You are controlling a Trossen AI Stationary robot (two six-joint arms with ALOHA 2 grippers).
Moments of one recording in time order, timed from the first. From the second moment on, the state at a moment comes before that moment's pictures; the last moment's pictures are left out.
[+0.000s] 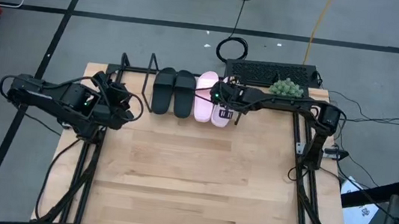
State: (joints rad) left arm -0.20 0.99 1.17 -1.44 -0.93 -0.60; right arm -0.35 1.83 1.30 -0.52 0.55 -0.44
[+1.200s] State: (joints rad) left arm -0.20 0.99 1.17 -1.43 -0.93 -0.60; right arm -0.39 1.83 1.26 -0.45 0.55 -0.43
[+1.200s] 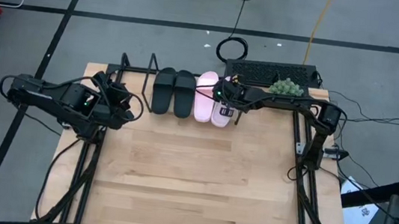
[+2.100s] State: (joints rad) left arm -0.20 0.99 1.17 -1.38 -0.93 -0.54; right arm -0.41 1.83 1.26 -0.45 0.52 -0.46
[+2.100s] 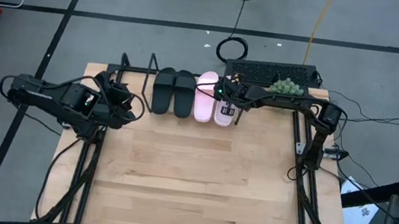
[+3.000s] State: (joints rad) left arm -0.20 0.99 1.17 -1.38 -0.93 -0.55; right arm -0.41 1.83 1.26 -0.46 0.47 -0.46
